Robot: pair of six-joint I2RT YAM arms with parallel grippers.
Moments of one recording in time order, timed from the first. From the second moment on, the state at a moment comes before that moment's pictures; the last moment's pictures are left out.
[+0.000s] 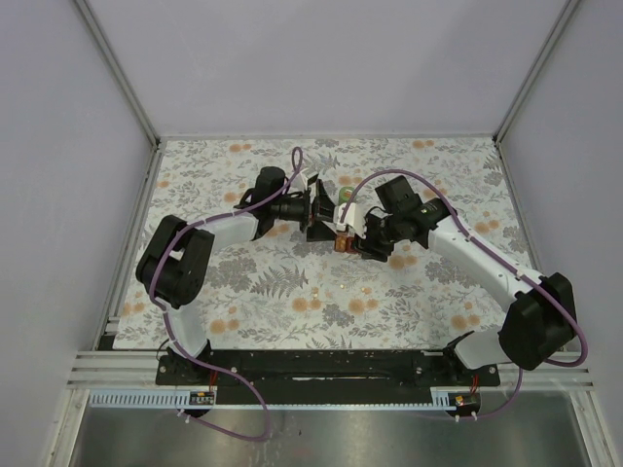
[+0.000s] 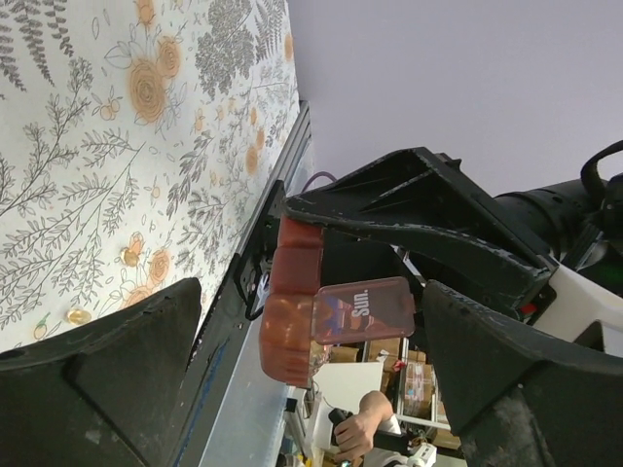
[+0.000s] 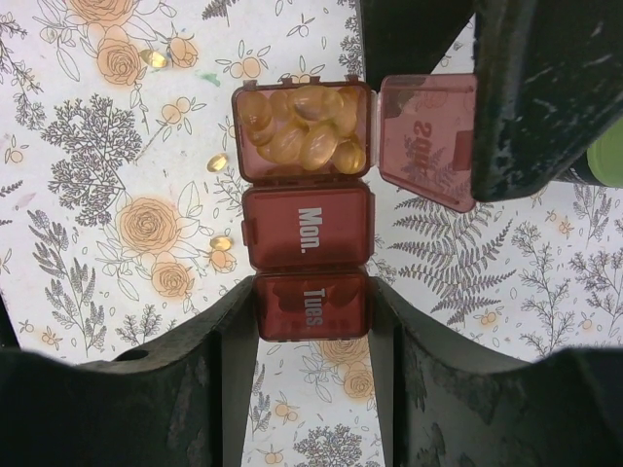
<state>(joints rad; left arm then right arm) -0.48 1.84 1.08 0.33 1.05 -1.11 0.56 1.41 1.15 -0.75 -0.40 -0.81</state>
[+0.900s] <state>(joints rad) -0.46 1.87 1.05 0.47 1.07 -1.24 0.57 1.39 1.14 -0.72 -0.38 -0.81</state>
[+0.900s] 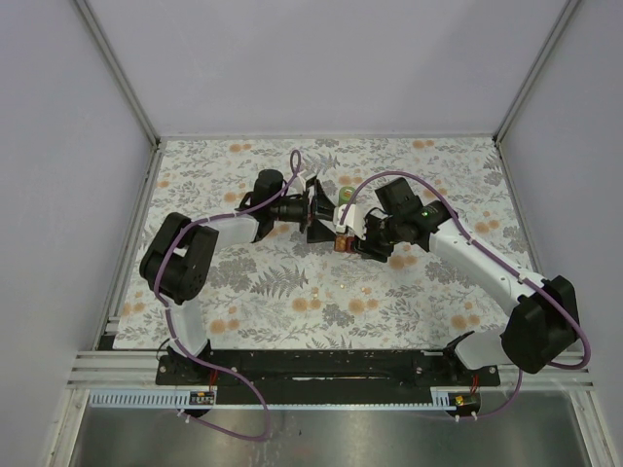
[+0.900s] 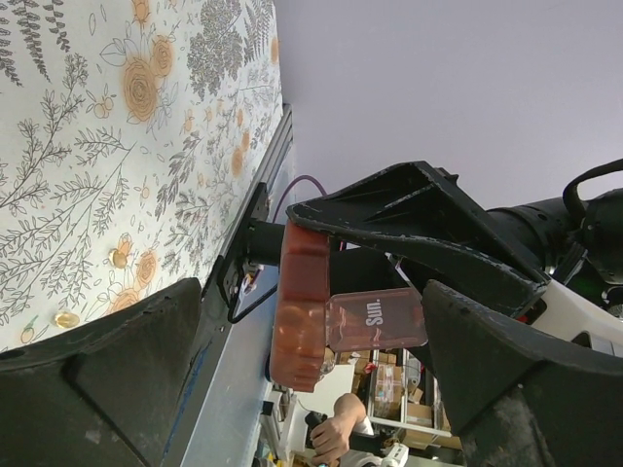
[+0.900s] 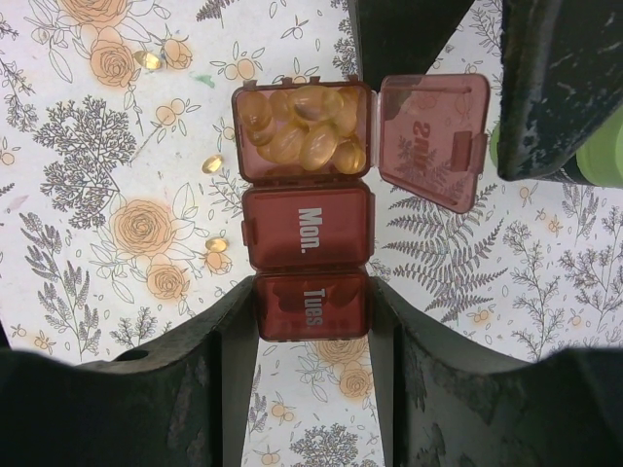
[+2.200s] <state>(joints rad) -0.49 1.87 1.04 0.46 1.08 -1.21 0.57 1.45 1.17 -0.73 -0.33 -0.73</state>
